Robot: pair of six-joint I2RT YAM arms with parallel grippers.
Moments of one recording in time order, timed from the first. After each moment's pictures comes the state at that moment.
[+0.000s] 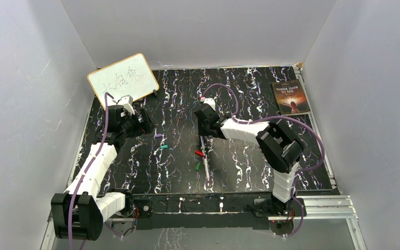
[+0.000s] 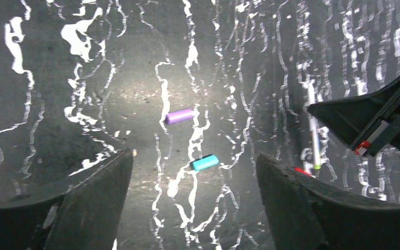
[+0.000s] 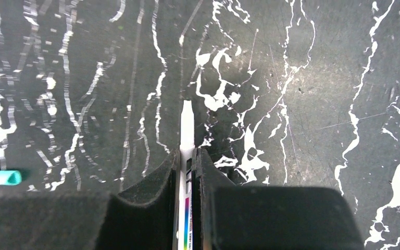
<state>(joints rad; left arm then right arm) -0.07 1.07 0.73 -0.36 0.20 -0.31 0.75 1.90 1.20 -0.19 0.24 0.56</state>
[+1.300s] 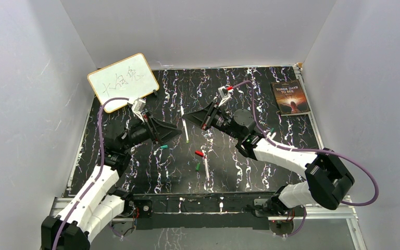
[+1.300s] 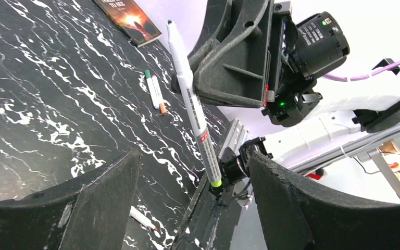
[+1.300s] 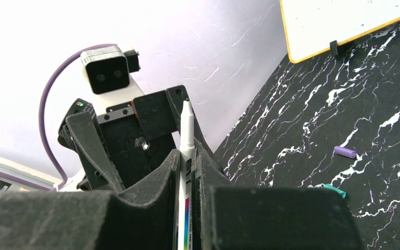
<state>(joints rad) -0.30 0.81 0.52 0.34 0.77 -0.77 0.75 1.35 0.76 0.76 -0.29 0.98</state>
